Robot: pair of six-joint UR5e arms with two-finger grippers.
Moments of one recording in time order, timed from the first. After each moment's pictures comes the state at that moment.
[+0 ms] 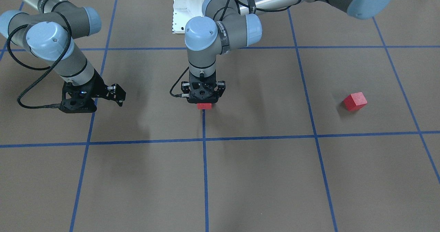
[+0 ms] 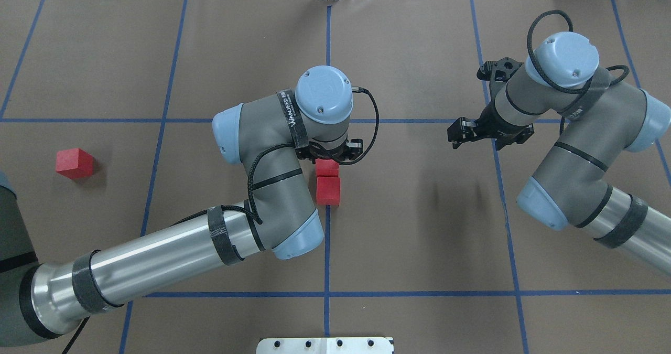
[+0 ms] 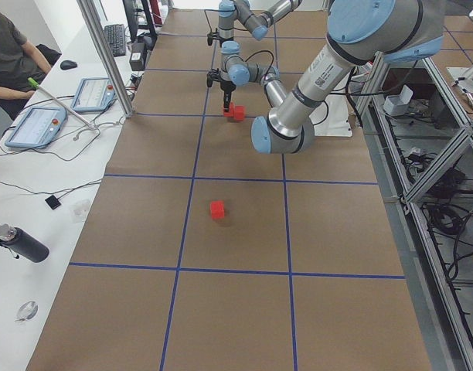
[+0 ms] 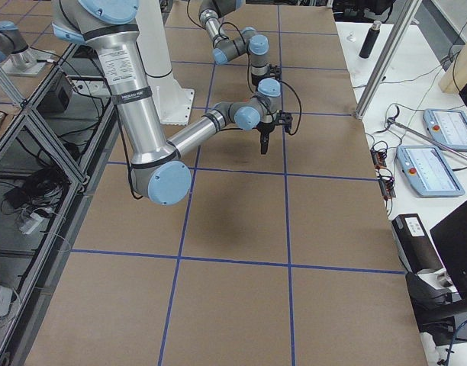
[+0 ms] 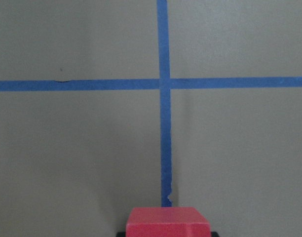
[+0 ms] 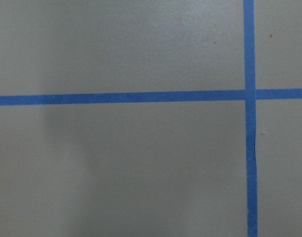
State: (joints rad) left arm -0.51 -2.53 -1.34 -1.61 -1.83 -1.19; right arm 0.79 -1.23 1.75 -1.44 2.08 1.00
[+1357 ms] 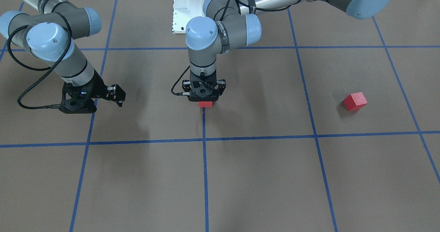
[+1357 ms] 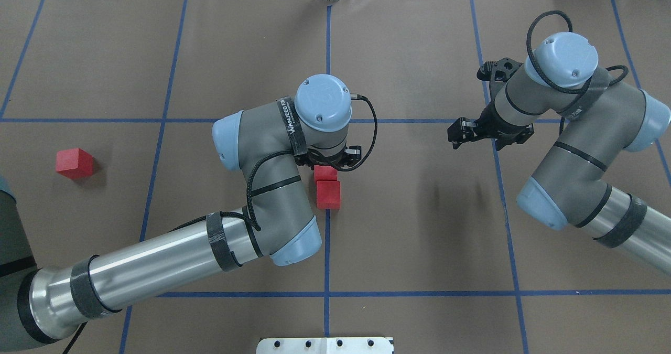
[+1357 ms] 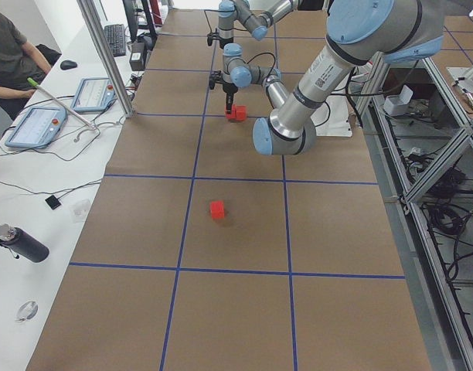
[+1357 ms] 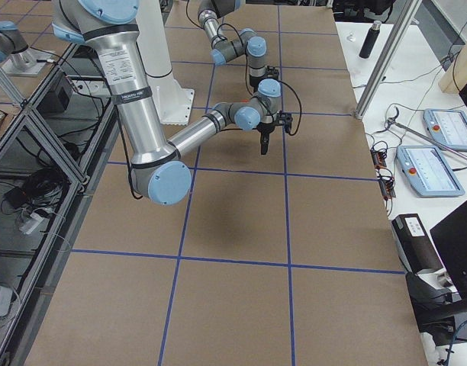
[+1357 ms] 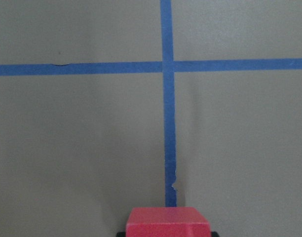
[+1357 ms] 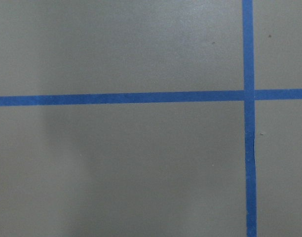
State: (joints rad) left arm -0.50 -2.52 -1.35 -1.61 -1.83 -1.19; right arm 0.79 -1.23 1.75 -1.44 2.08 1.00
